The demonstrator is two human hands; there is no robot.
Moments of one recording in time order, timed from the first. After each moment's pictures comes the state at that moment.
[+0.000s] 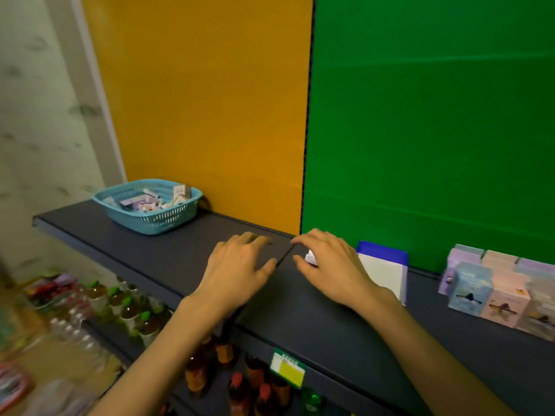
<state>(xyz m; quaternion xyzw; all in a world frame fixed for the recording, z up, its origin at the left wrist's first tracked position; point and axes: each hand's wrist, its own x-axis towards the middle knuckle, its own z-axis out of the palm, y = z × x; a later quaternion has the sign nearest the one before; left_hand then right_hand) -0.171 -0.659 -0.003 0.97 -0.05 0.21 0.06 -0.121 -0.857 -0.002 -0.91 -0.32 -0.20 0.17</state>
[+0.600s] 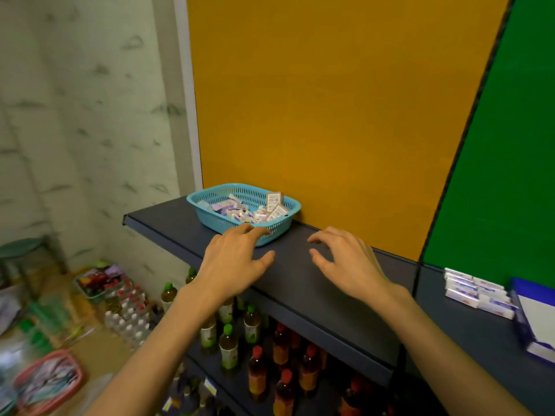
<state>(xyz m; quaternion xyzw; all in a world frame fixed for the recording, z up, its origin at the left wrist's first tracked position) -0.178 -0.357 0.008 0.97 0.02 0.22 0.08 -0.099 -0.574 0.002 -0.91 -0.33 -0.21 0.16</state>
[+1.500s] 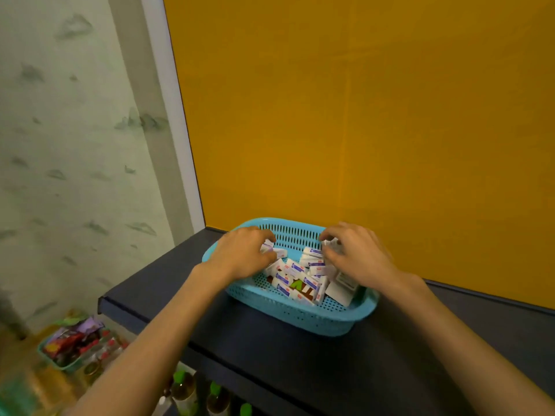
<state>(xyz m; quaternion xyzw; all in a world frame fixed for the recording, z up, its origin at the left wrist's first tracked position) 0.100 -0.108 0.013 0.99 -0.08 0.10 0.04 0.125 -0.350 -0.002 -0.94 -0.25 -0.19 0.15</state>
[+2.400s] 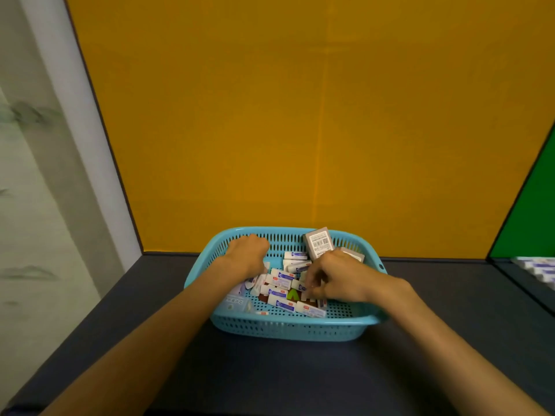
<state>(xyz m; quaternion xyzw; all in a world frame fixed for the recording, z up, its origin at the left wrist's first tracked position) 0.227 -0.102 -0.027 0.97 -0.25 0.01 -0.05 0.119 -0.298 -0.019 -0.97 -0.15 0.03 0.16</state>
